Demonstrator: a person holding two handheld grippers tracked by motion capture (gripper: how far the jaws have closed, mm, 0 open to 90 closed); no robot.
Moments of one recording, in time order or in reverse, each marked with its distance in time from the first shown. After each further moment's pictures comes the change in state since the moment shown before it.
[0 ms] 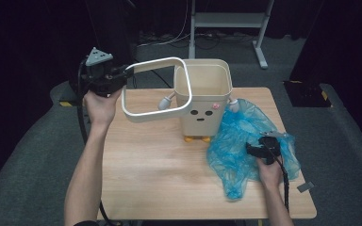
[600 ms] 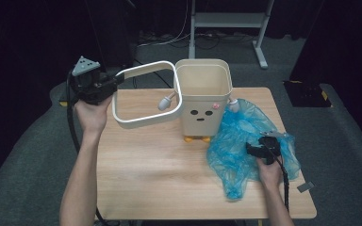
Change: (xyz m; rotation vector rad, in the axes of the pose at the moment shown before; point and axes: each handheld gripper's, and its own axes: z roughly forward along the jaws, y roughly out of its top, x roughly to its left) left arm 0.011 -0.020 -0.016 -0.017 0.019 -0.037; right arm 0.000 0.000 0.000 0.000 0.000 0.000
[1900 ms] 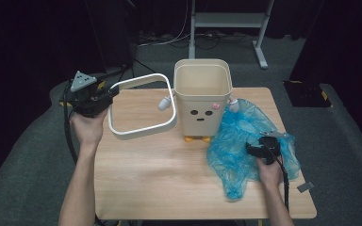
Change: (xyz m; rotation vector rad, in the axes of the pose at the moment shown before) left arm 0.006 -0.034 -0.009 0.031 0.049 0.004; right arm 0.000 0.000 0.000 0.000 0.000 0.000
